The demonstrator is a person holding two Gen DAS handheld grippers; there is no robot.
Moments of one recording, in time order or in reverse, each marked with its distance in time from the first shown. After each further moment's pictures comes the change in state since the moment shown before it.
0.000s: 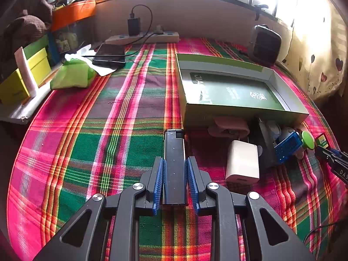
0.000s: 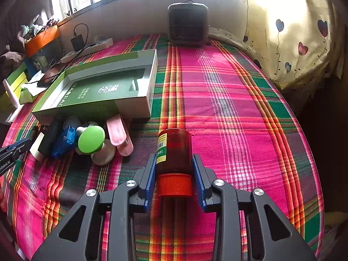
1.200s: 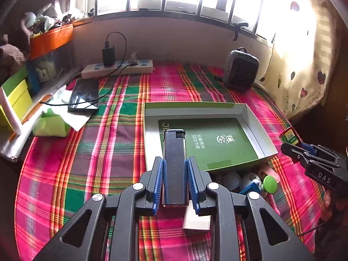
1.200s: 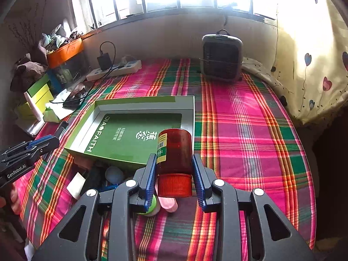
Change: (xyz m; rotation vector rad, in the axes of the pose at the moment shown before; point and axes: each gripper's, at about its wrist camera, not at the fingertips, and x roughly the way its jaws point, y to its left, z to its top) left arm -0.024 -0.031 0.071 0.041 -0.070 -0.131; right arm -0.017 0.034 0.073 -0.066 -0.068 0.149
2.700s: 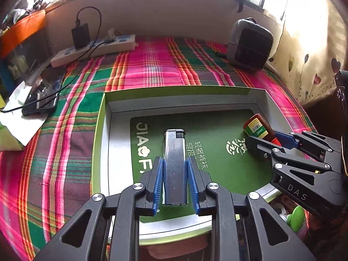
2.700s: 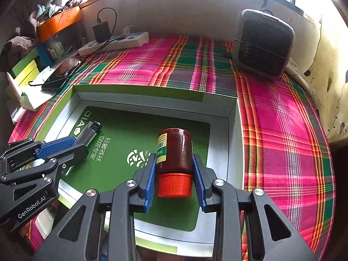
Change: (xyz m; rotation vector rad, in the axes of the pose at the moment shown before) left arm 0.103 -0.019 0.020 0.027 0.129 -0.006; right arm 0.113 0.023 0.033 -0.110 0.127 -0.003
